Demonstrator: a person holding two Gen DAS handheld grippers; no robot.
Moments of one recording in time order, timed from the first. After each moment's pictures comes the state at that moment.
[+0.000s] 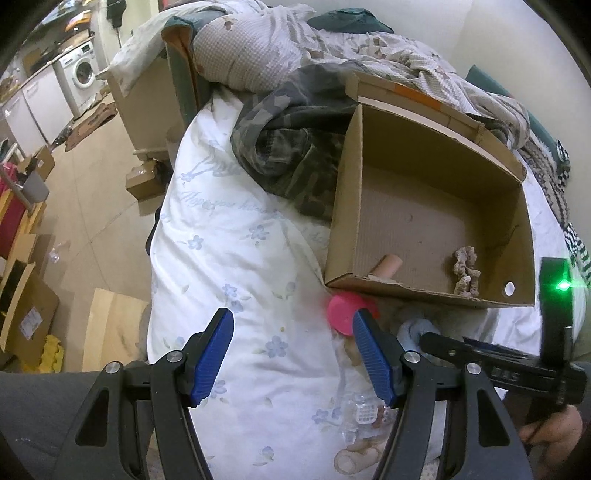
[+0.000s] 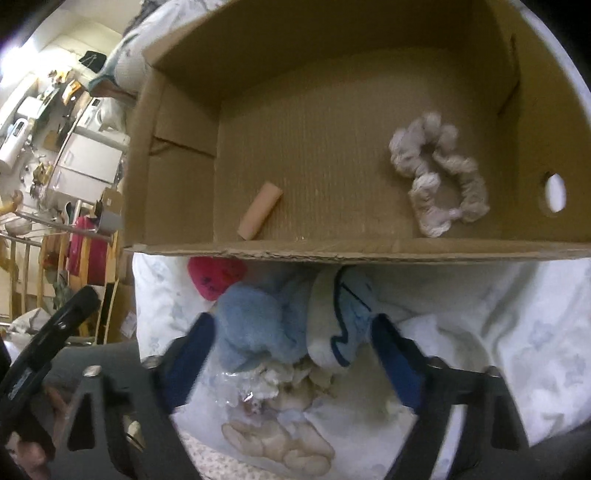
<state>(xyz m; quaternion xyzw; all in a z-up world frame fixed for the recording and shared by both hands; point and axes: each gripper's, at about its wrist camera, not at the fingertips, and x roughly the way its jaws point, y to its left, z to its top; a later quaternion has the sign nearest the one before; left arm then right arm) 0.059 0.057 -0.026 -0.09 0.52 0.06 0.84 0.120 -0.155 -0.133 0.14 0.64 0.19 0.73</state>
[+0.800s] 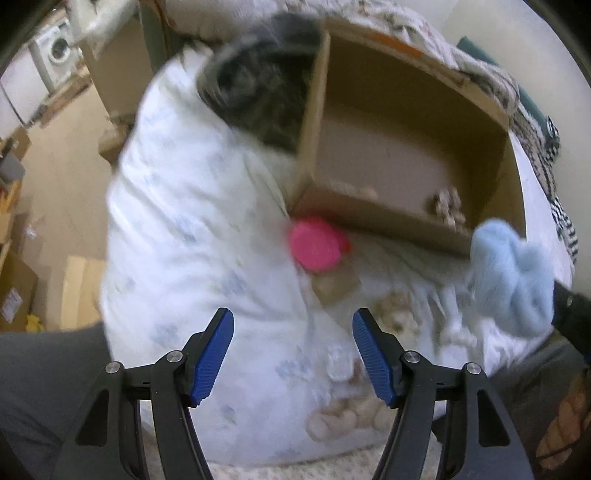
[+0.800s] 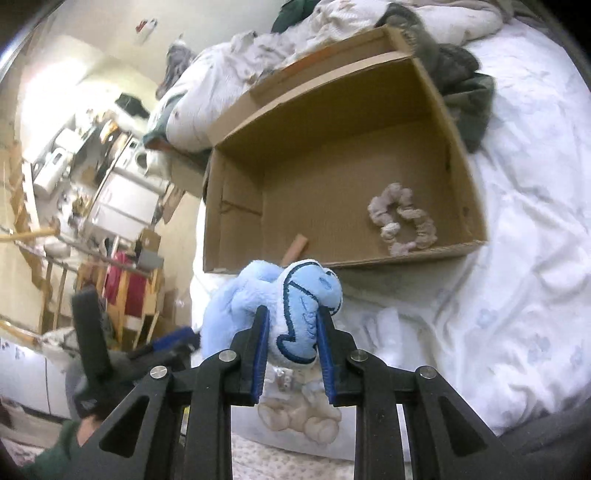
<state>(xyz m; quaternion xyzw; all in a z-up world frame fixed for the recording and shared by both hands) 0.041 0.027 -0.067 -0.11 0.60 0.01 0.80 0.074 -0.226 -0.042 0.21 0.54 0.22 0.79</state>
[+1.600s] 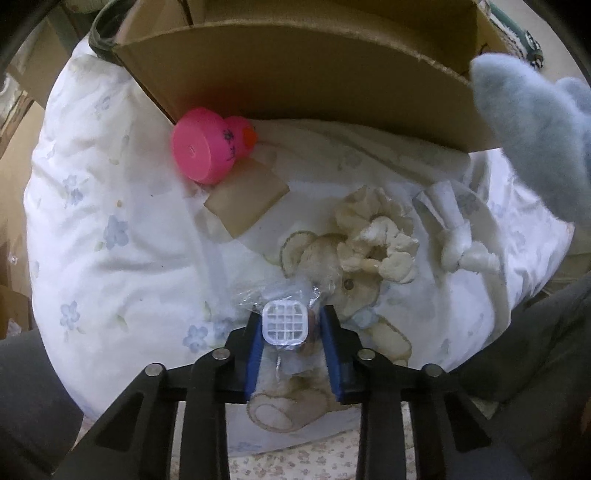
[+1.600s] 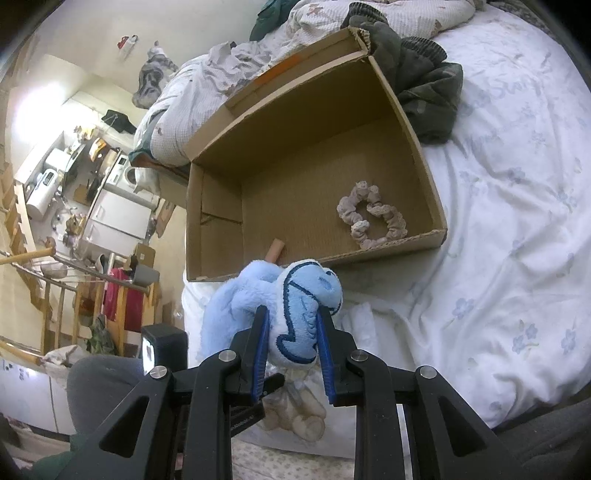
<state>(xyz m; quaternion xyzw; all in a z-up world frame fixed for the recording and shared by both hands) 0.045 -0.050 -0.128 -0.04 0.67 -0.06 0.74 0.076 -0.246 -0.052 0.22 0.54 0.20 0.78</state>
